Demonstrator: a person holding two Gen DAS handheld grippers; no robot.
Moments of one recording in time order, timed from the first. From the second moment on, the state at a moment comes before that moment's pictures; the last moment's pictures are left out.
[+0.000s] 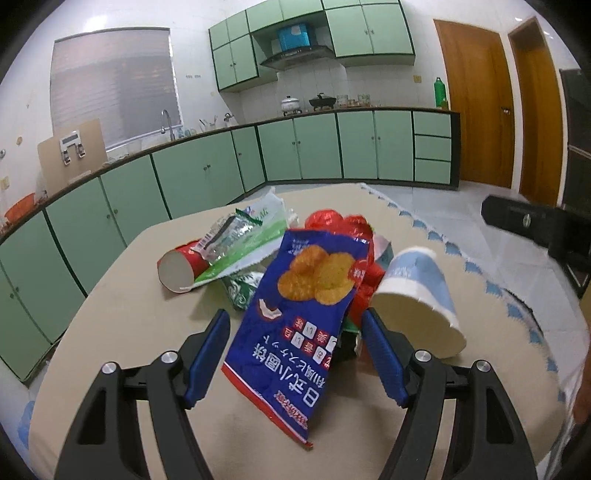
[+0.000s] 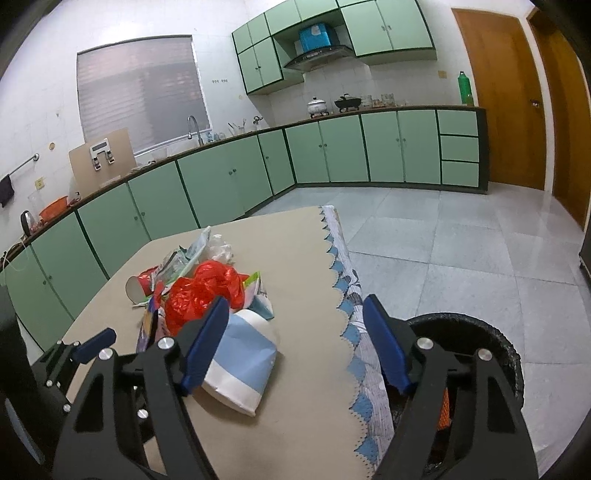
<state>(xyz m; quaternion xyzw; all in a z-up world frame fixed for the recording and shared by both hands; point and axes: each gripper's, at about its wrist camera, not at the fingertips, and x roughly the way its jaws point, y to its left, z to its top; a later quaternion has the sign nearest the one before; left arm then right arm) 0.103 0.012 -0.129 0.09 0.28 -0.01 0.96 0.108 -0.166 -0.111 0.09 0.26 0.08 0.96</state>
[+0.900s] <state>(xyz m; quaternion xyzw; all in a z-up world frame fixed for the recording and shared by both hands) 0.115 0.028 -0.113 0.05 0.27 -0.03 0.96 0.115 -0.150 -0.116 0.06 0.28 0.11 0.95</state>
